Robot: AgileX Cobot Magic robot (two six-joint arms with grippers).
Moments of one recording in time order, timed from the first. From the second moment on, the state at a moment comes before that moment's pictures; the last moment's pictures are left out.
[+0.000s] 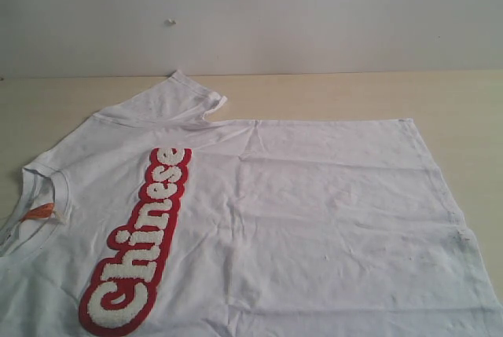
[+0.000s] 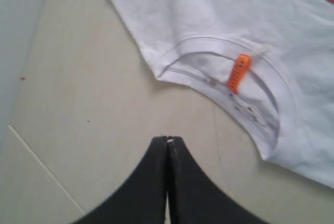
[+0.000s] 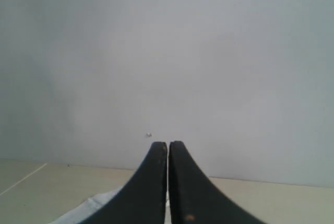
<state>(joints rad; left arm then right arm) -0.12 1.28 -0.99 0.11 0.80 1.01 -0.24 0.83 -0.43 -1.00 -0.66 1.19</state>
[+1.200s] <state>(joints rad) -0.20 1.49 -1.05 -0.08 0.78 1.07 -0.23 1.29 -1.02 -1.75 -0.67 0.74</state>
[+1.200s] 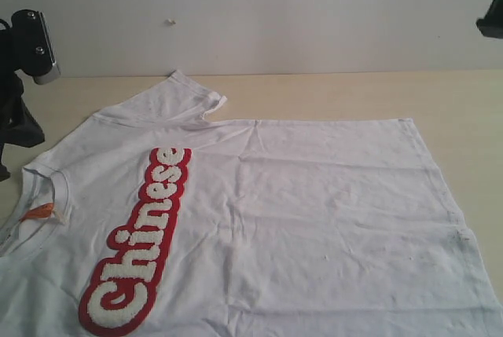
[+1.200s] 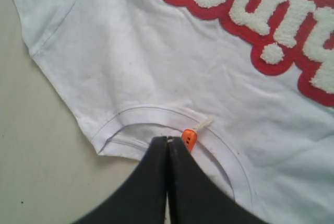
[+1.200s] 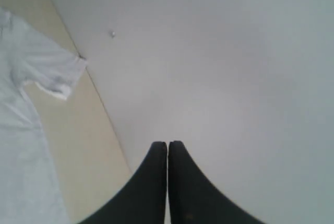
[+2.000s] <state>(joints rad) -0.20 1.57 -1.05 -0.08 0.72 1.10 -0.23 1.51 -0.98 -1.75 -0.17 0.45</state>
